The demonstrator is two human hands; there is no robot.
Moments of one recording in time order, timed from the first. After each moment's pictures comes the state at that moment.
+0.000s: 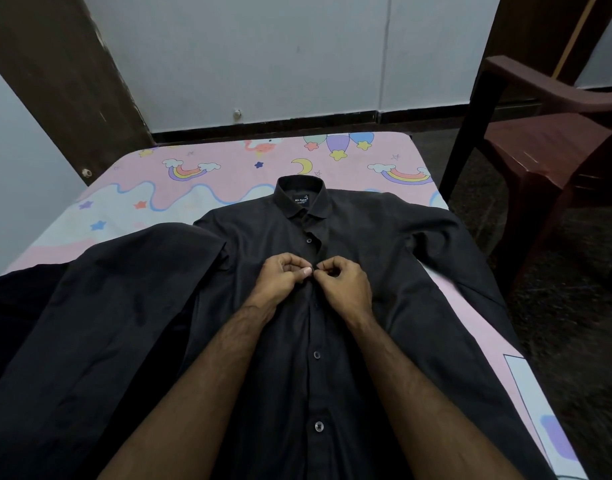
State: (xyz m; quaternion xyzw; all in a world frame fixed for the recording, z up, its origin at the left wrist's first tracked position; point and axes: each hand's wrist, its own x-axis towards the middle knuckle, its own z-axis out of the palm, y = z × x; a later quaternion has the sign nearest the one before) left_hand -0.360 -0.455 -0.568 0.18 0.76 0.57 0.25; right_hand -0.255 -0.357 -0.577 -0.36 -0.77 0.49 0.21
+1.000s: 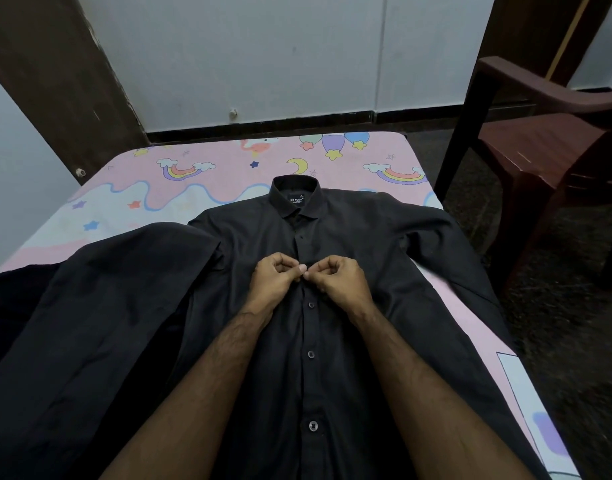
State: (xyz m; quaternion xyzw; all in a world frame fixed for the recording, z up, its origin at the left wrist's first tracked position) left_hand -0.358 -0.457 -0.579 0.17 0.77 0.59 0.18; right_hand -0.256 -0.343 -0.579 -0.31 -0.74 0.58 0.17
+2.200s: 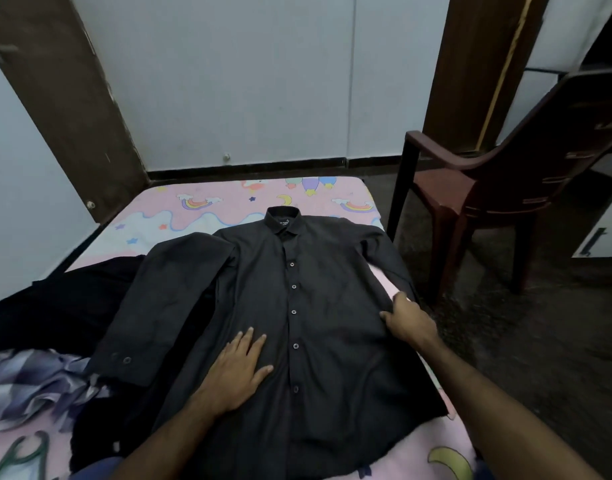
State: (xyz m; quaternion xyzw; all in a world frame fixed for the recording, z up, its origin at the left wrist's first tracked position) left_hand -0.192 -0.663 -0.560 0.45 0.89 -0.01 0.09; right_hand -0.012 -0.352 -0.506 -0.46 -0.86 0.23 0.01
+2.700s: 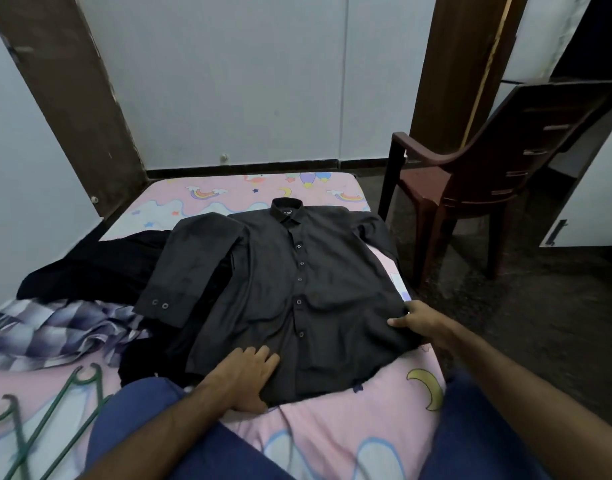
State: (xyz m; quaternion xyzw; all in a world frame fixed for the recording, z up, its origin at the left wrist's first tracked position) left_hand -0.092 -0.732 -0.514 0.56 0.78 -0.25 0.08; right_hand 0.099 -0.401 -0.493 -0.42 -0.78 0.45 -0.03
